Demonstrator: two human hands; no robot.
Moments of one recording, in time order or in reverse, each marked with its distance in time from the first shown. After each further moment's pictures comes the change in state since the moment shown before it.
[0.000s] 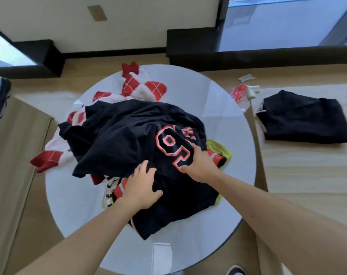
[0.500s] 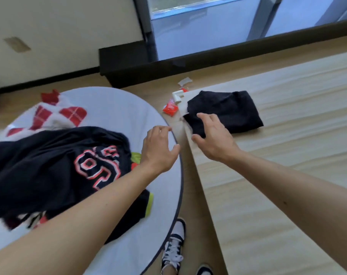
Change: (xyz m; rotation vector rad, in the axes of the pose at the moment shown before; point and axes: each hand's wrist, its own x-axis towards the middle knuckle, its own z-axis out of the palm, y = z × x) left_hand 0.056 0.316 -0.039 -0.216 0.368 0.380; right_hand -0.046 0.169 -0.226 -0.079 0.461 -0.155
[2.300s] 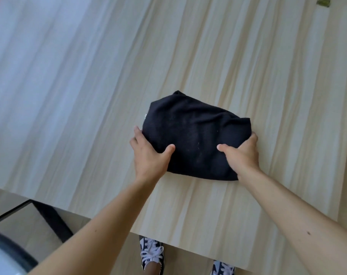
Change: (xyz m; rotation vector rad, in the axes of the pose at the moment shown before) left_hand -0.133 0.211 0.361 -0.096 -0.647 0.165; right_hand -0.352 0.387 0.110 0.960 0.913 1.451
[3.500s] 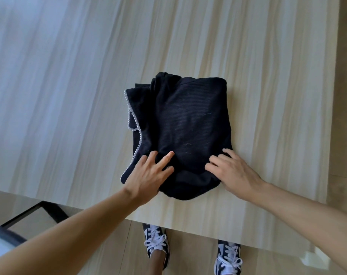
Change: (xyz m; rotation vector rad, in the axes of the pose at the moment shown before) left_hand -0.045 -0.044 0.006 1.325 -0.422 1.039; right_hand -0.020 0.096 -0.056 -1.203 -0.369 -1.191
